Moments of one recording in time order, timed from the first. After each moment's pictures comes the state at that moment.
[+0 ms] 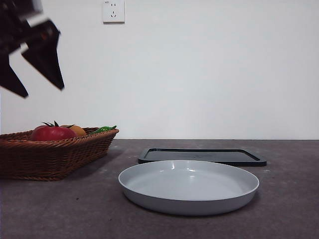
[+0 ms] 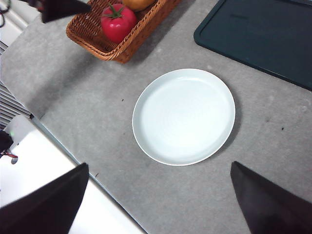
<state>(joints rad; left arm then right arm) -0.20 1.30 1.00 -0.51 0.20 0.10 0.28 0.81 1.10 -1.08 -0.52 0.00</state>
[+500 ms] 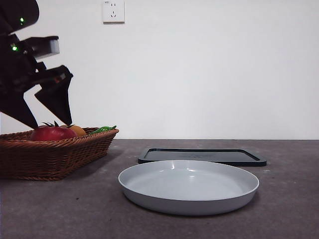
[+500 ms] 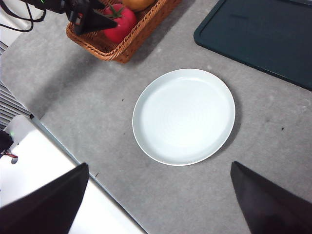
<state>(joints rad) -0.21 1.49 1.00 -0.42 0.18 0.15 0.28 0.81 1.10 -1.08 -0.52 0.00</state>
